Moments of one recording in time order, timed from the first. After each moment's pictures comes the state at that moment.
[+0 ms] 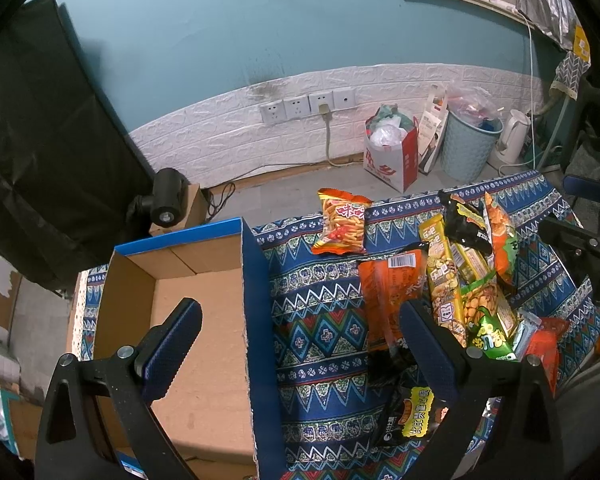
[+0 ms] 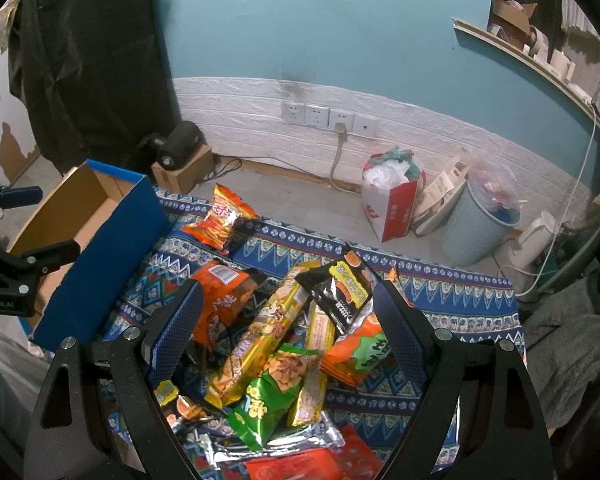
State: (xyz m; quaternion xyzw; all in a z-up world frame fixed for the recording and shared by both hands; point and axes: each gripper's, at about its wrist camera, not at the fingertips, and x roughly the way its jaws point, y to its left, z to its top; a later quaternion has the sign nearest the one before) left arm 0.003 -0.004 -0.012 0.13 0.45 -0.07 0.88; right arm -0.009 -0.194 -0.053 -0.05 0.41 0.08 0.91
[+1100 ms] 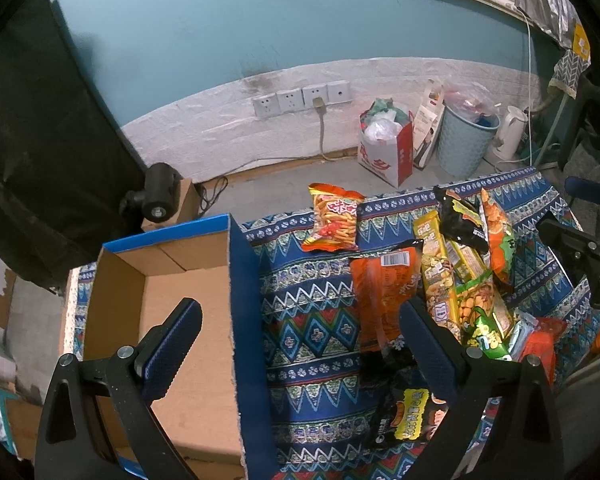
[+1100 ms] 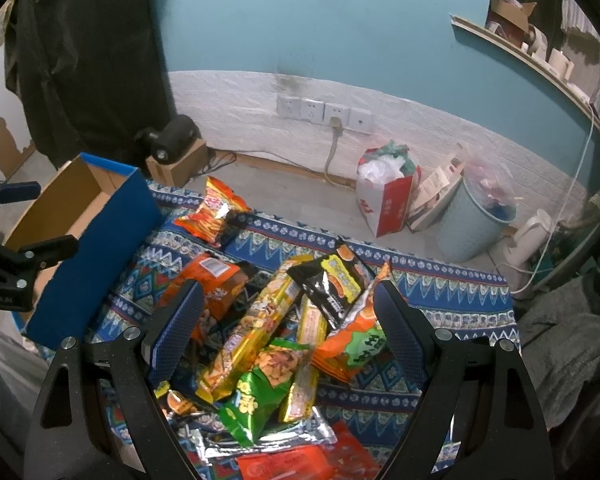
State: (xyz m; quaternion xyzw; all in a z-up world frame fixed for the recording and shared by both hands) left arm 0.008 -0.010 -0.018 0.12 0.46 -0.08 0.88; right arm -0.009 -0.203 -0.056 -0.06 0.42 0.07 0.90
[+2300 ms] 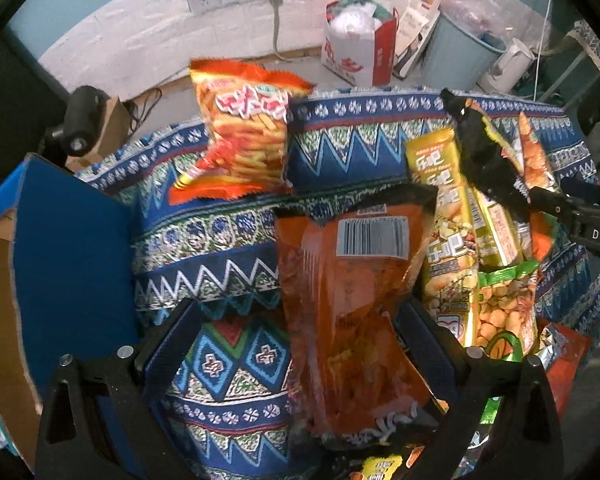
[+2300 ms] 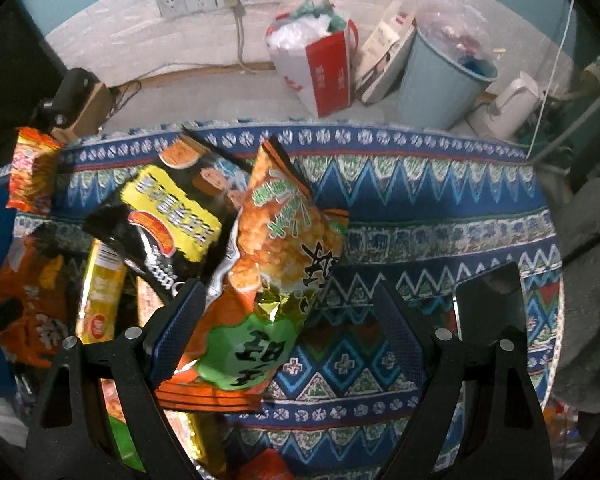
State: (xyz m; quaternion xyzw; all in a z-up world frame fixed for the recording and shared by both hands) left arm 0.096 -0.075 -0.161 0.10 0.62 -0.12 0.77; right arm 0.084 -0.316 -0.210 0.03 0.59 -0.04 0.81
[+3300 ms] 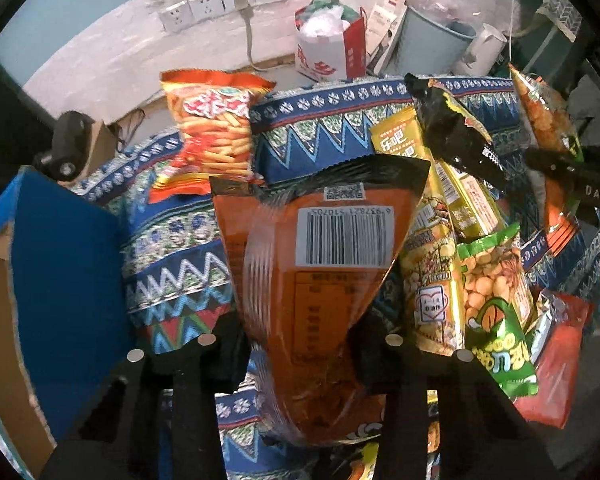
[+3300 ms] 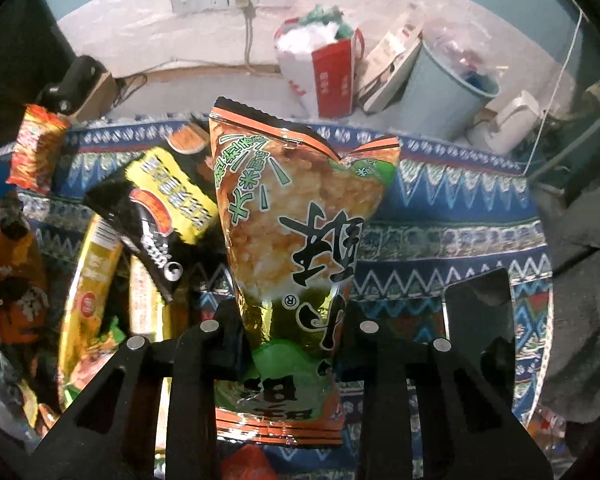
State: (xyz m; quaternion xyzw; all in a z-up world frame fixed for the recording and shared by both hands) left arm 0.075 -0.085 -0.141 0.13 0.60 -0.16 0.78; right arm 0.063 -0.314 -0.197 -0.01 0.57 -0.03 0.82
